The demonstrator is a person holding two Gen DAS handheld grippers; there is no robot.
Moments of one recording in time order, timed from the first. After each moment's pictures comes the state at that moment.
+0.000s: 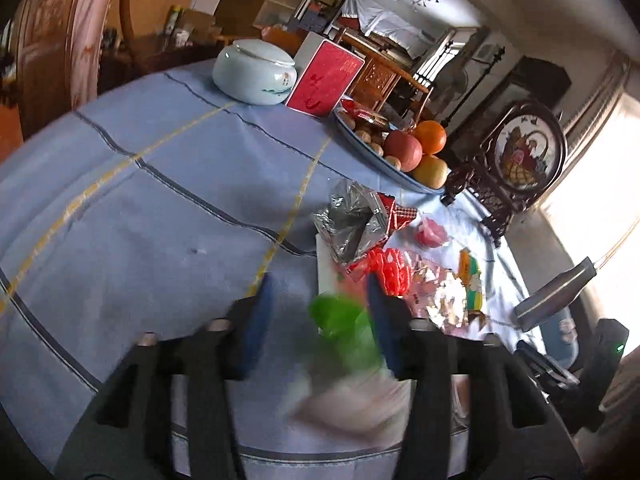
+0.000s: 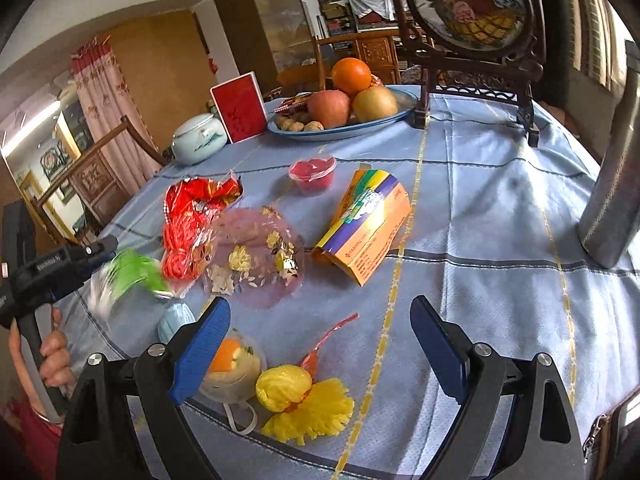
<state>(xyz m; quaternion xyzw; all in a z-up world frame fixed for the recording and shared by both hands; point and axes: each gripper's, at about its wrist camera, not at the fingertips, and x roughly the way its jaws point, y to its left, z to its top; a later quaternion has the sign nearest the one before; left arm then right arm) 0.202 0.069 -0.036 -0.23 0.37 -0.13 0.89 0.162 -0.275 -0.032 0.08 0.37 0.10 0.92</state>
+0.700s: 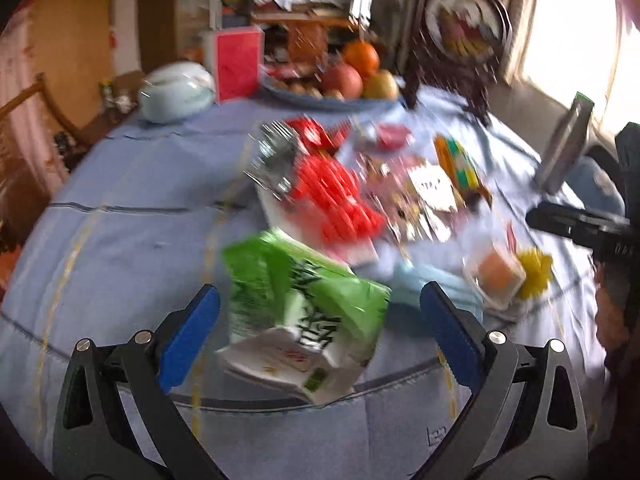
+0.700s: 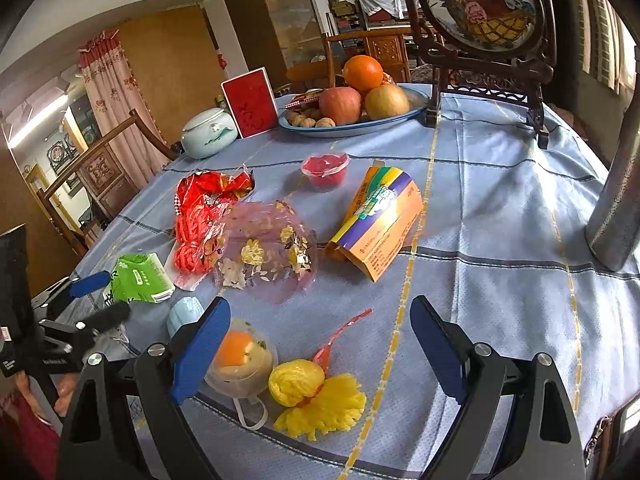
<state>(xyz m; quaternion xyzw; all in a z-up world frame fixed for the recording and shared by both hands) 0.167 -0.007 -0.049 0.04 0.40 -0.18 0.90 0.160 -0.270 -0.030 0.08 0.38 0.12 0.92</state>
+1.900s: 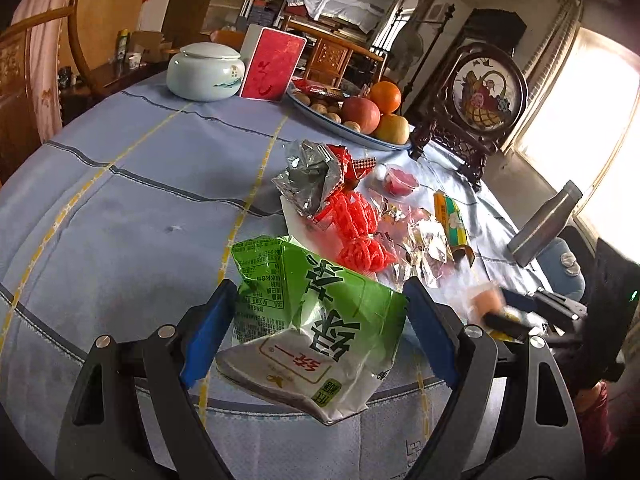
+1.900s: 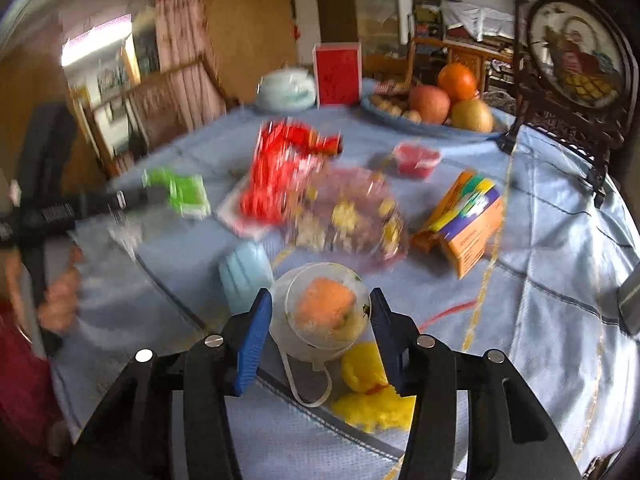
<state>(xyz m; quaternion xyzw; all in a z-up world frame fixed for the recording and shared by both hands) 0.173 0.042 -0.039 -0.13 0.38 -0.19 0.90 0.138 -0.224 -0.027 -0.02 0.35 0.21 0.91</state>
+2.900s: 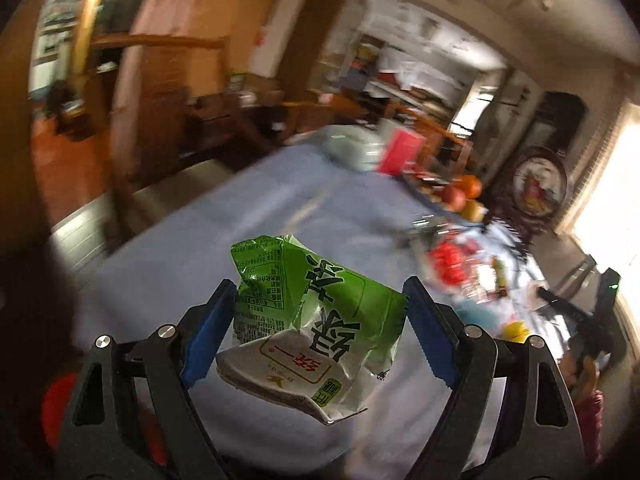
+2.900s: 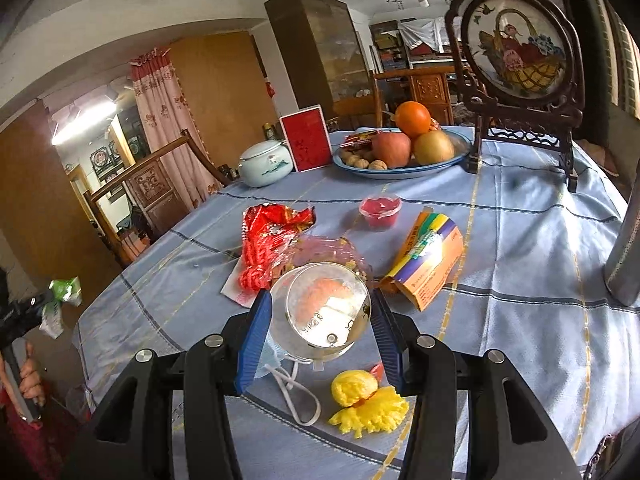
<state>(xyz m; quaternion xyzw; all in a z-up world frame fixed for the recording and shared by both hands) -0.010 0.213 0.010 -0.19 0.30 0.01 0.94 0.127 -0.256 -0.001 0.07 0.30 0.20 0.93</state>
